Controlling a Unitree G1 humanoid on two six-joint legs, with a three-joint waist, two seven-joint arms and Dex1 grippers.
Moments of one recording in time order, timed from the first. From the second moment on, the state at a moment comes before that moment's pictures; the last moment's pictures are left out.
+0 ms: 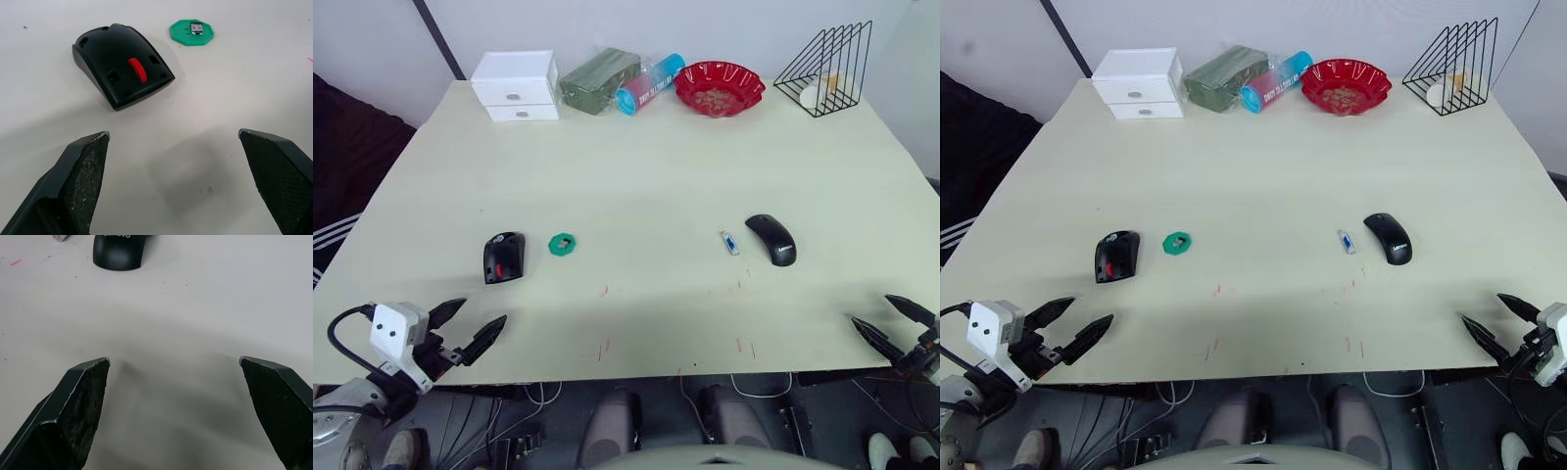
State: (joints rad) left arm 0.47 0.64 0.57 -0.18 -0.51 0.21 -0.85; right arm 0.31 -0.65 -0.48 0.18 0.48 -0.11 1.00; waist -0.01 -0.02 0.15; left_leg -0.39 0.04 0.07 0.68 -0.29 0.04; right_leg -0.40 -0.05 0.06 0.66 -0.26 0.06
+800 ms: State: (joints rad) left arm 0.27 0.44 0.52 -0.42 -0.51 0.44 -0.34; right arm 0.17 -0.69 -0.40 0.05 0.68 -0.09 1.41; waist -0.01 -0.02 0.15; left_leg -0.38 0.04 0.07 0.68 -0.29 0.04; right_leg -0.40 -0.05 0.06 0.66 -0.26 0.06
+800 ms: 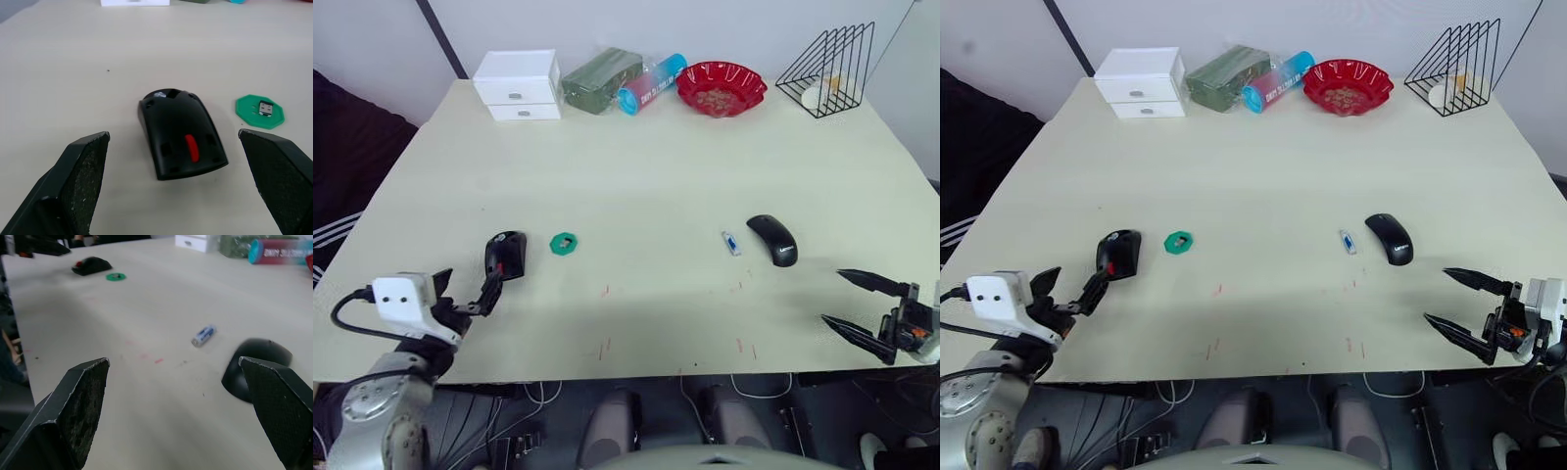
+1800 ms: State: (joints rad) left arm -0.08 0.45 0.35 -0.28 -0.32 0.79 -0.07; right arm 0.12 -0.68 -0.41 0.10 0.71 -0.09 1.50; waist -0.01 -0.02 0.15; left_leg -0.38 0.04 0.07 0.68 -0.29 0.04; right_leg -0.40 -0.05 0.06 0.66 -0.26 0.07
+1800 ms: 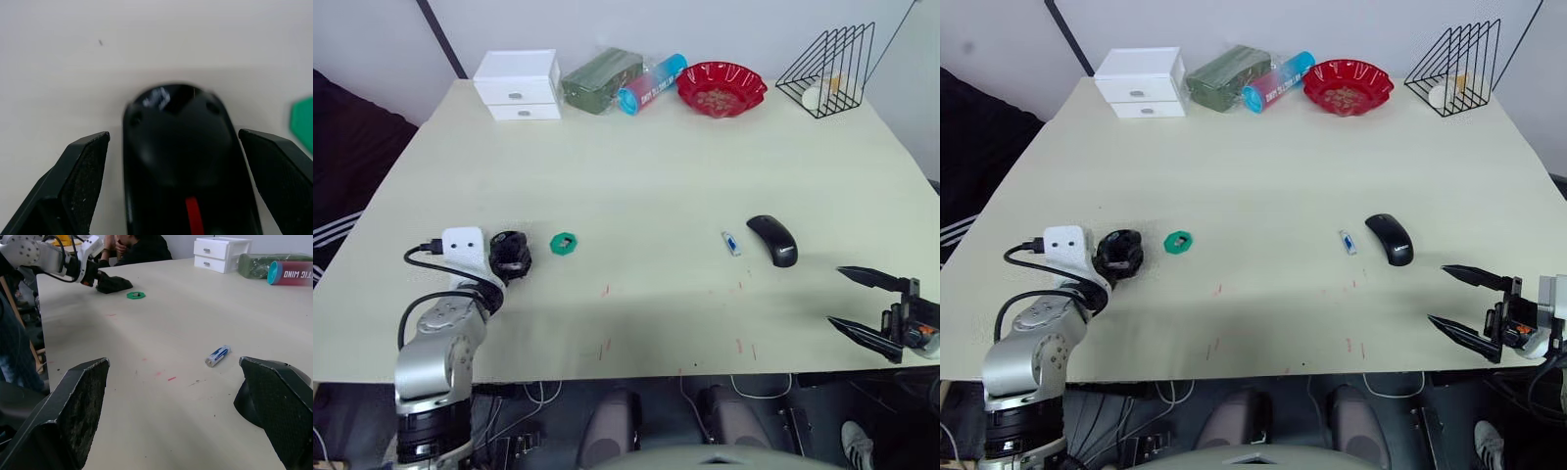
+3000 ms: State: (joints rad) left arm -0.12 0.59 0.37 -0.28 -0.34 0.82 -0.28; right arm 0.10 -0.68 -0.40 0.13 0.70 -0.09 1.51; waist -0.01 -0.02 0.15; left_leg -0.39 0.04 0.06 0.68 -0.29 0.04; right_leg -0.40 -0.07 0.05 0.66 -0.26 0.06
